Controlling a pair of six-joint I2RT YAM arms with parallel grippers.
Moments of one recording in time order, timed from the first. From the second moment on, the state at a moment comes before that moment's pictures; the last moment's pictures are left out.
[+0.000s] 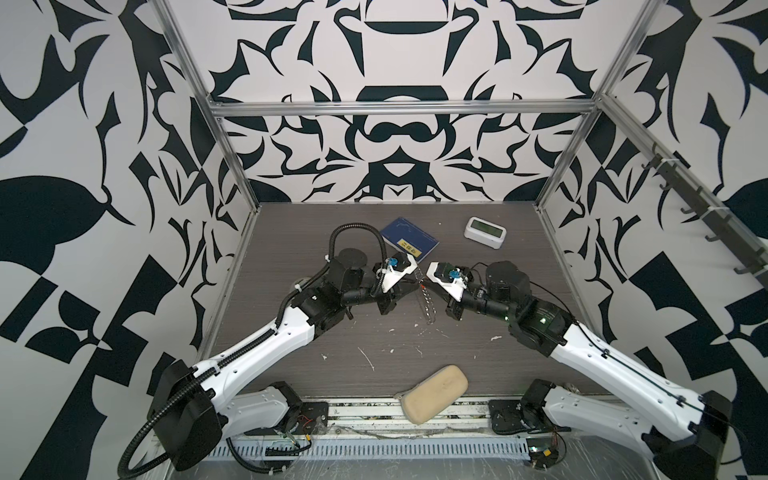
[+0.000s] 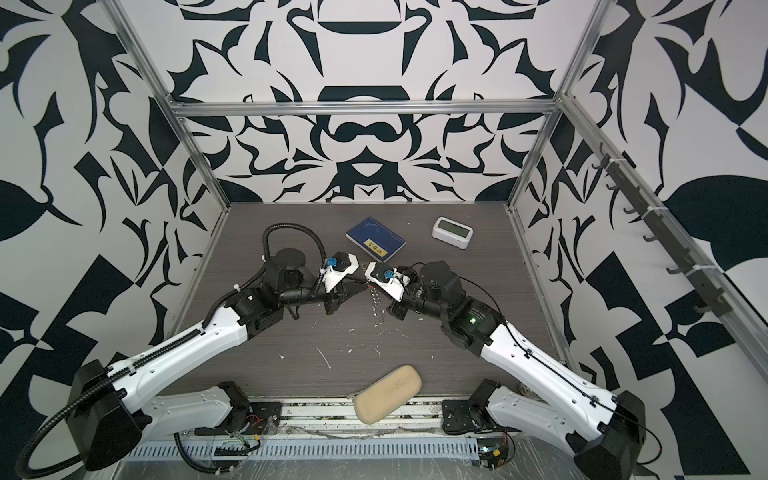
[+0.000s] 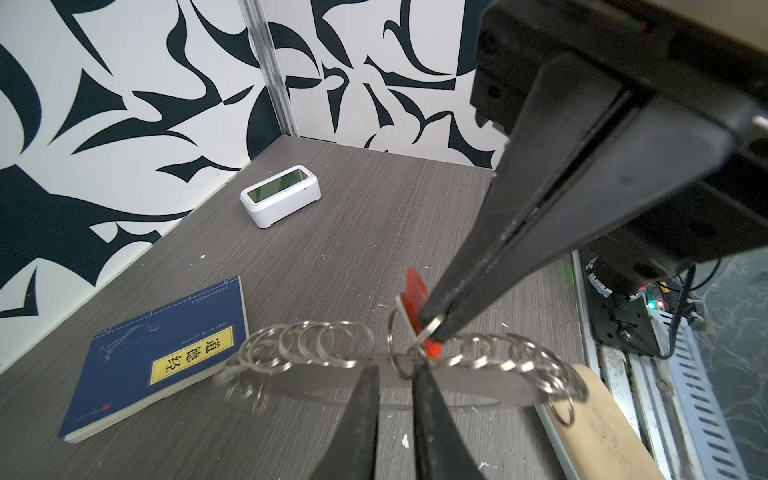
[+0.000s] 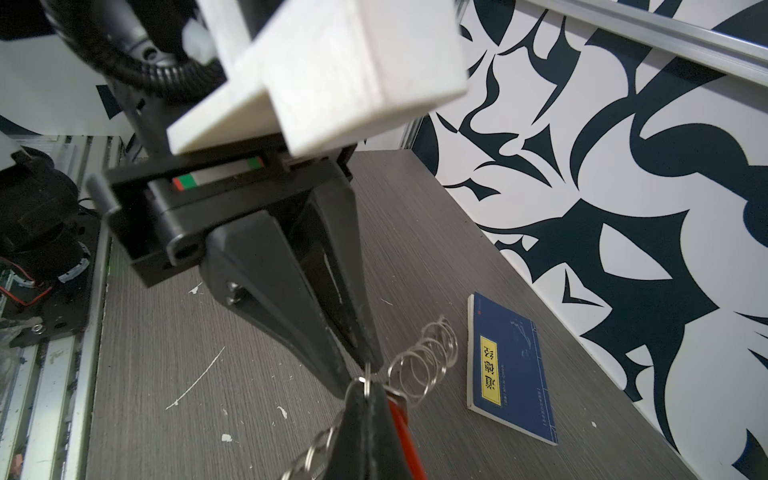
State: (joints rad) left arm -0.76 1.18 0.89 -0.05 0.49 0.21; right arm 0.76 0.96 0.86 -0.21 -0.27 -0.34
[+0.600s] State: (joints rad) left arm -0.76 1.18 0.89 -0.03 0.51 0.21; right arm 0.76 0.97 0.89 -0.22 -0.27 -0.33
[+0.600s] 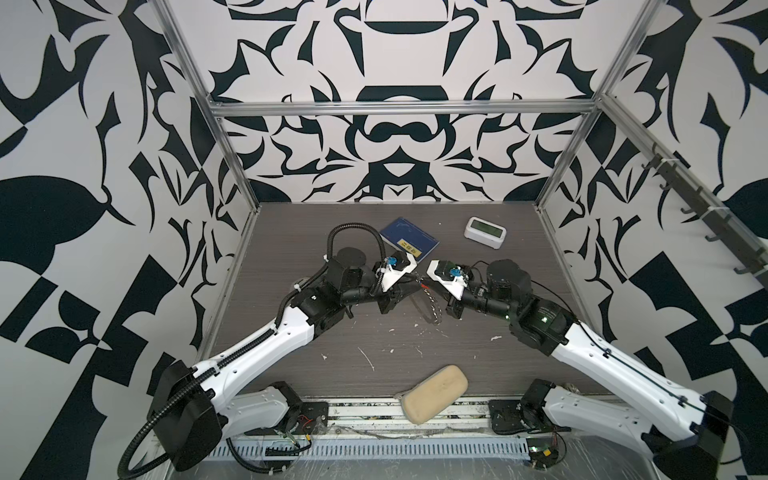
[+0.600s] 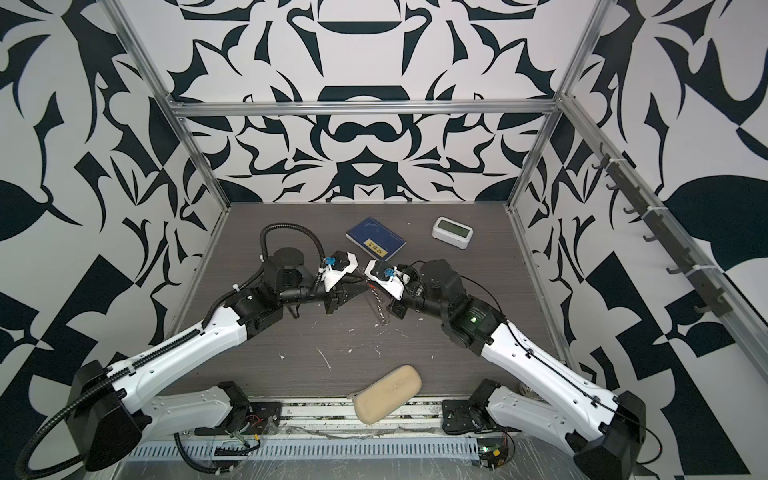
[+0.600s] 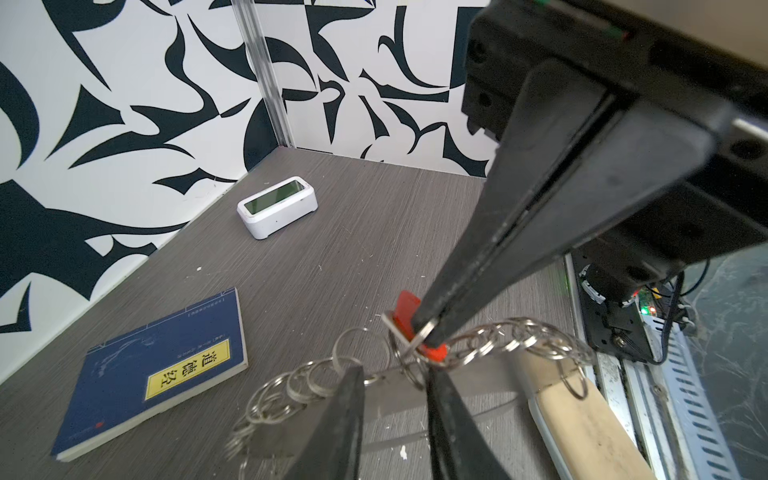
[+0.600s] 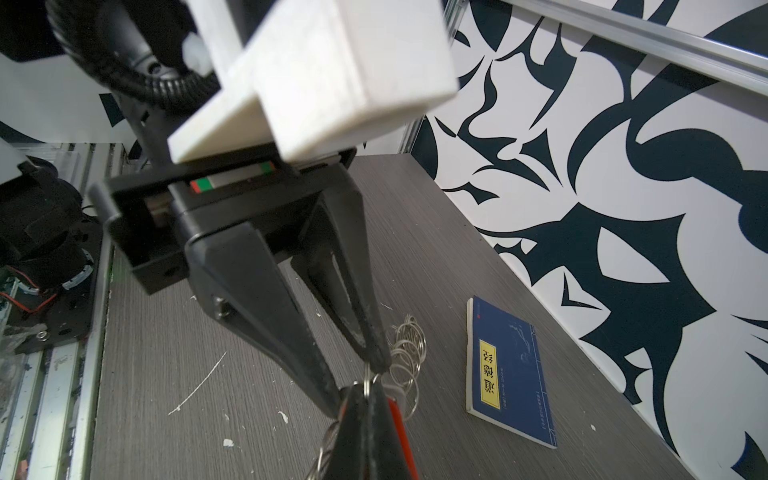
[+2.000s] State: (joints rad) left arm -0.77 1.14 0.83 0.10 0.49 0.20; right arm 0.75 0.93 0.89 -0.23 -0.29 -0.32
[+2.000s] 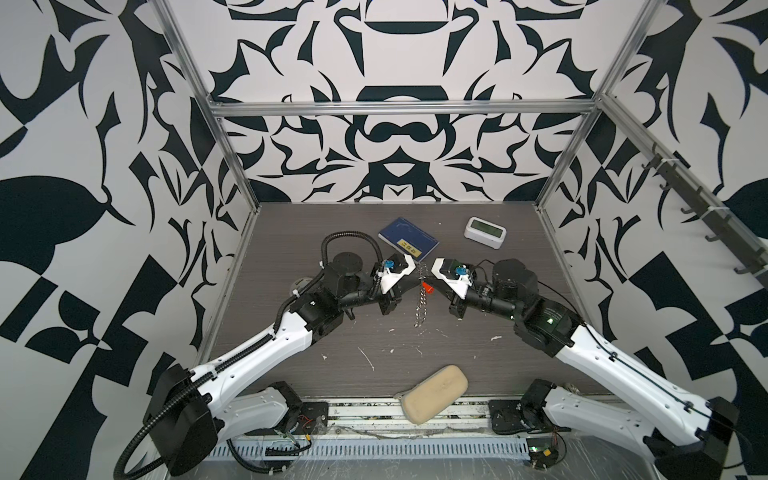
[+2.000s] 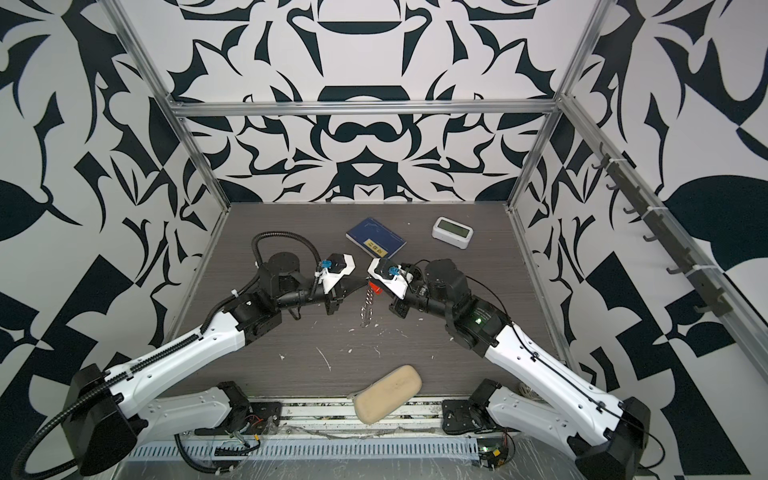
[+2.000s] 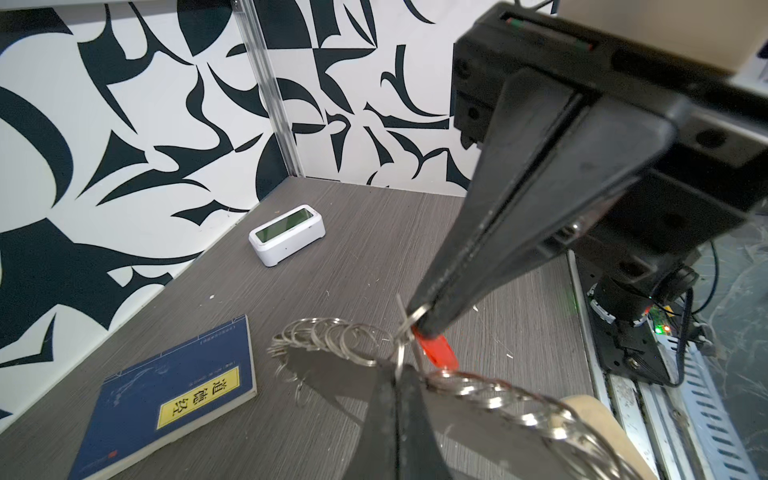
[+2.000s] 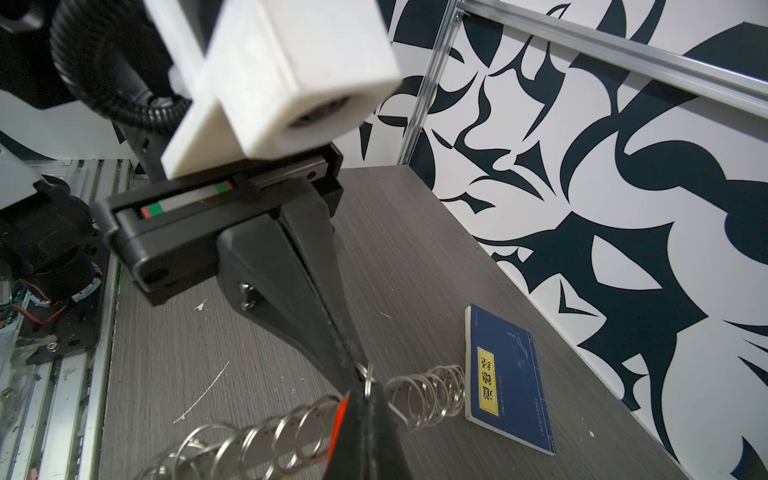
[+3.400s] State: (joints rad) left arm -0.68 1.11 0.62 0.59 0.62 0.13; right arm 0.72 0.88 0.82 -0.27 -0.30 -0.27
